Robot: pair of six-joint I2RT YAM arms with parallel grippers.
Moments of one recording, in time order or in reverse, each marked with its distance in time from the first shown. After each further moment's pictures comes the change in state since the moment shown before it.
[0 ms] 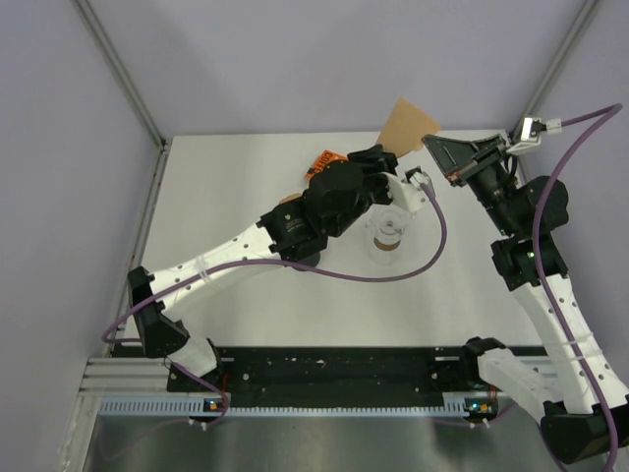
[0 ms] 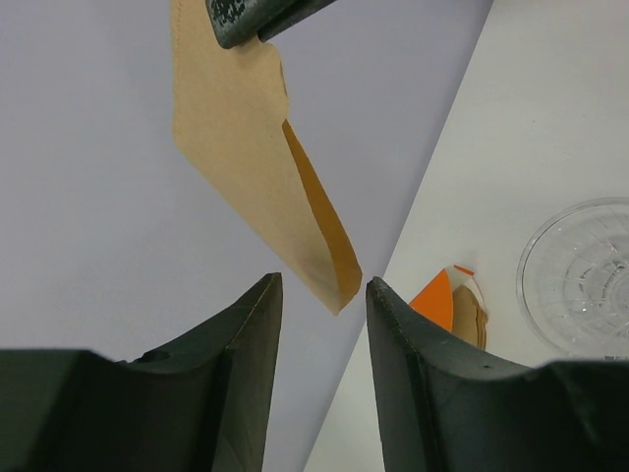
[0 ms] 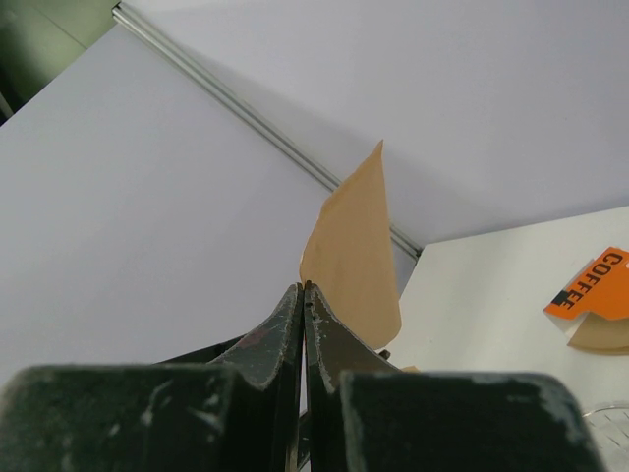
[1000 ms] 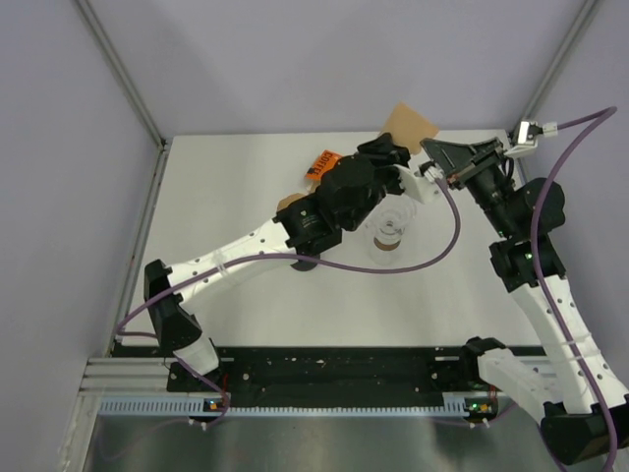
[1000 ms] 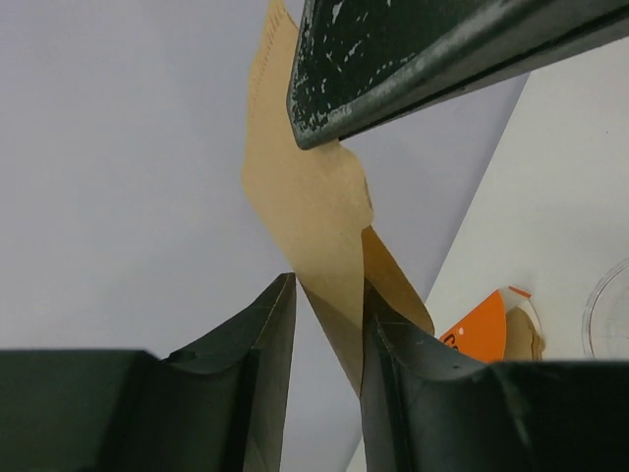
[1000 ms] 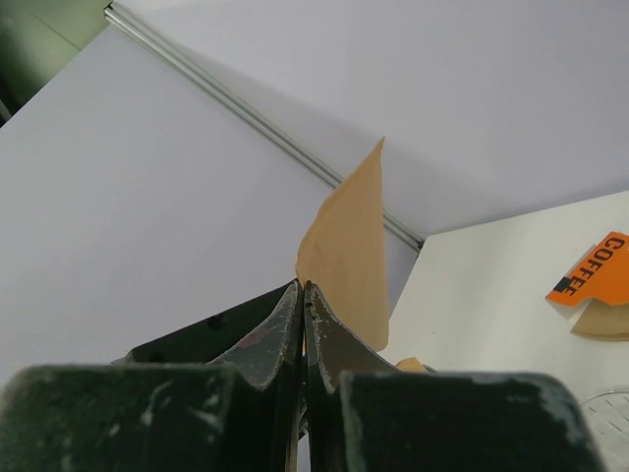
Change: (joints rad) left arm -0.003 0.079 0.063 0.104 -0.065 0.095; right arm 0.000 -0.005 -0.020 0.003 0.001 0.022
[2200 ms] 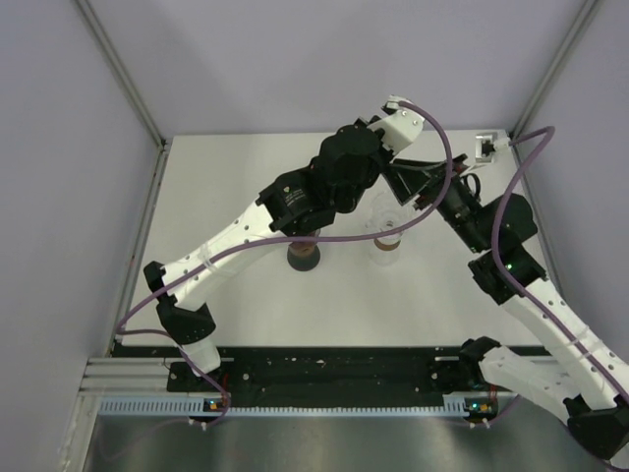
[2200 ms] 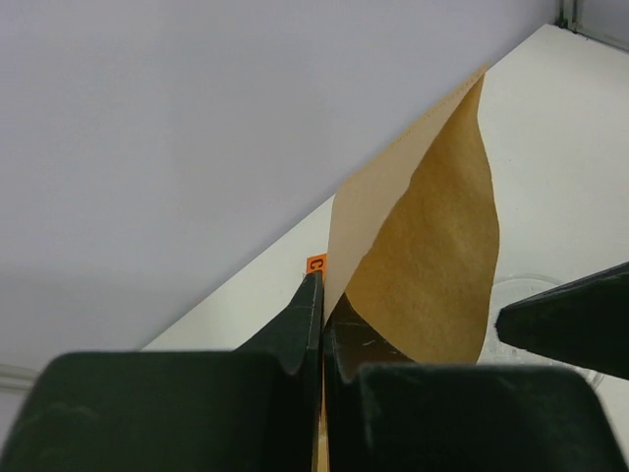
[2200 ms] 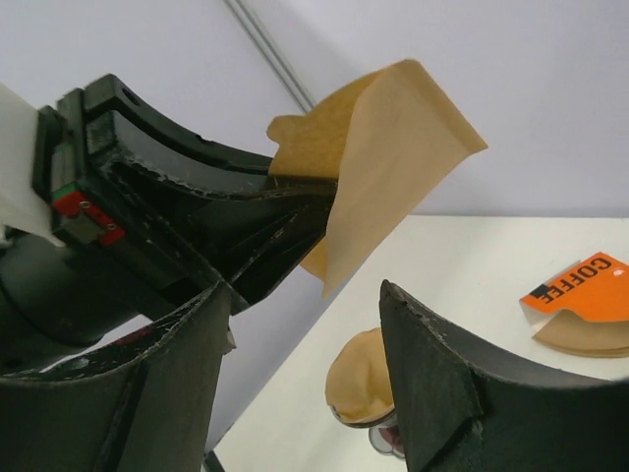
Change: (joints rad) left arm 0.004 0.093 0.410 -0.484 -0.213 -0.677; right arm 0.289 -0.031 -0.069 0.050 0.137 -0.353
